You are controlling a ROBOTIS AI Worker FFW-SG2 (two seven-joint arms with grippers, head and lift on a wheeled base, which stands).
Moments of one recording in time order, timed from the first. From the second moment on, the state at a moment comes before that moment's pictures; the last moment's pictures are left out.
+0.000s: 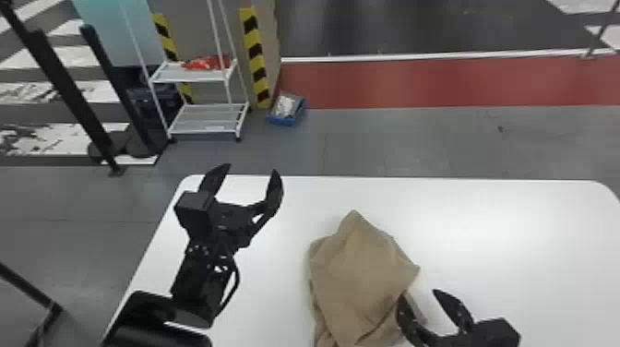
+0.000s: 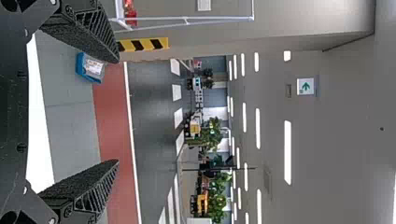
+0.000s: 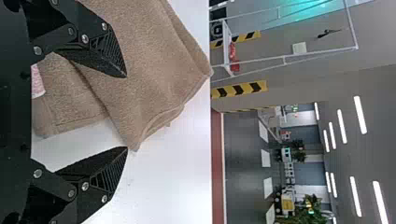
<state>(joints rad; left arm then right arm) 0.15 0.18 -0.11 -1.68 0.09 -0.11 0.03 0.34 -0.05 0.16 -1.41 -0.08 -0.16 0.14</state>
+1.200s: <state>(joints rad) 0.17 0.18 -0.10 -1.68 0.08 -0.11 0.02 0.33 -0.04 0.15 -1.44 -0.09 0.14 0.15</state>
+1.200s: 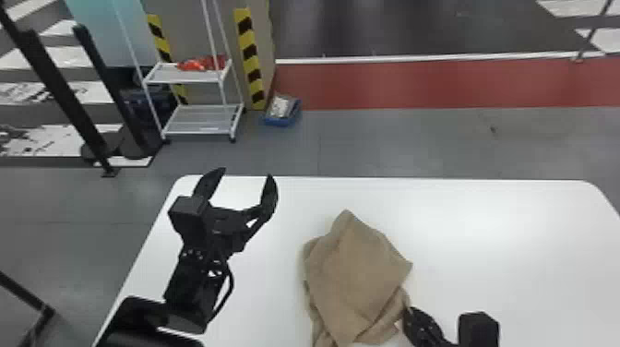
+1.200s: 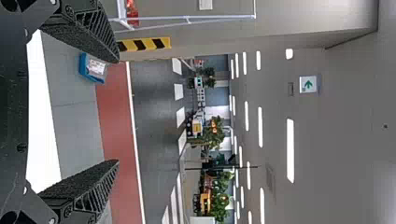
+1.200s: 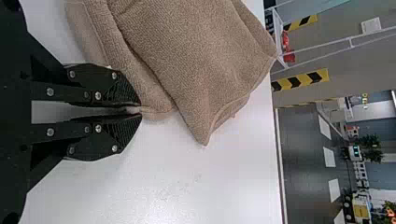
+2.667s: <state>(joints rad) 0.18 0.17 -0.04 -1.64 0.09 -0.23 0.08 0.00 -0.01 0.45 -2.33 -0.12 1.09 0.04</state>
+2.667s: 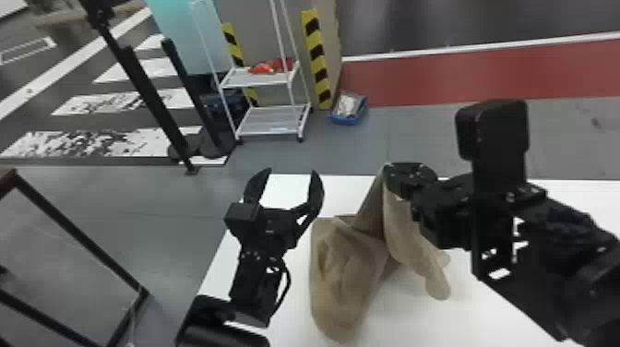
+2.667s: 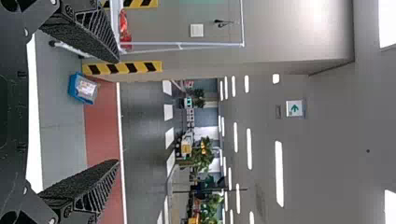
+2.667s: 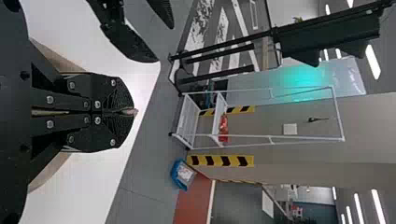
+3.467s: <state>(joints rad) 0.17 0.18 -0.05 -1.59 0.08 -0.29 0.11 0.07 -0.10 -0.14 -2.12 -0.28 0.95 0.15</state>
